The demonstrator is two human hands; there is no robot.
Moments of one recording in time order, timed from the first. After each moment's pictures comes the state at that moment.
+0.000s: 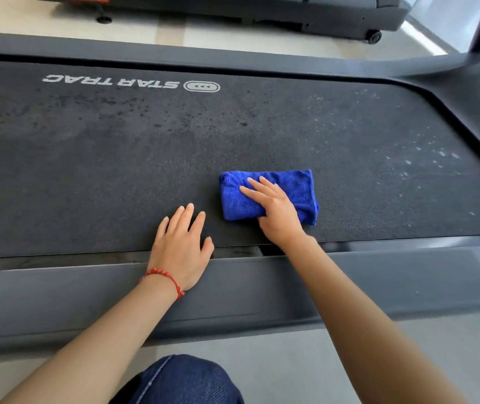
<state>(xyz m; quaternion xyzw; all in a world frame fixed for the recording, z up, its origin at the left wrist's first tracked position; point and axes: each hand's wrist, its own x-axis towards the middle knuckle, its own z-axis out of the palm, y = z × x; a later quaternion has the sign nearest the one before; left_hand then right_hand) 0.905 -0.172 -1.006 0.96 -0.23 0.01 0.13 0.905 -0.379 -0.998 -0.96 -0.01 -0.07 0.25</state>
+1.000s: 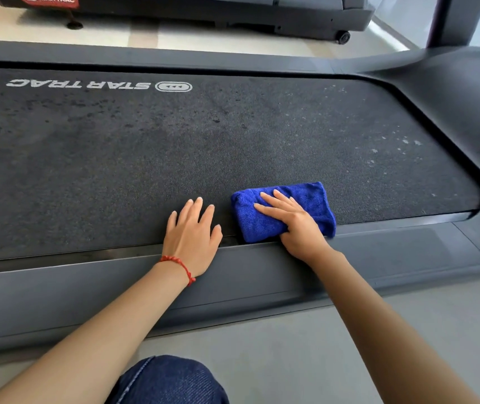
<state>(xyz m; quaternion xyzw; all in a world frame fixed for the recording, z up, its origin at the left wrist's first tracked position) 0.891 -0.227 -0.996 0.95 -0.26 -0.02 0.14 0.830 -0.434 -0.991 -0.96 0.01 -0.05 0.26</state>
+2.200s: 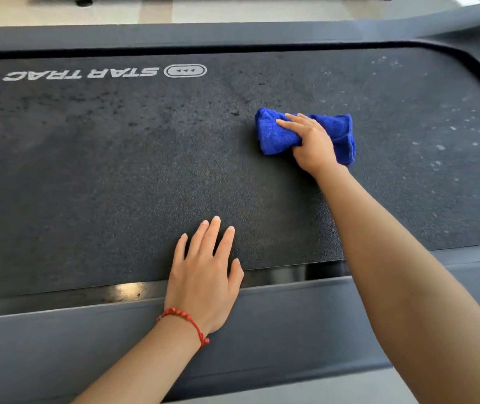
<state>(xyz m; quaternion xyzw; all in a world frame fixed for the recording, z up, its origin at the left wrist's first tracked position) 0.895 -0.230 -1.006 0.96 -0.26 0.02 0.10 1.024 -0.505 -1.002 -0.96 0.07 -0.12 0.23</state>
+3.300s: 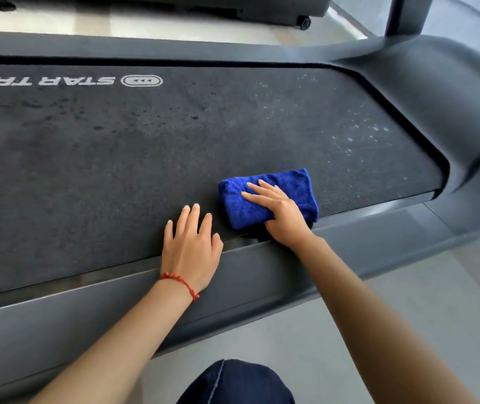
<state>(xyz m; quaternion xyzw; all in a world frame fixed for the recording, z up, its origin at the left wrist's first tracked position) 0.893 -0.223 -1.016 0.93 -0.31 0.05 0.19 0.851 -0.417 -0.987 -0.96 0.09 -0.06 0.26</state>
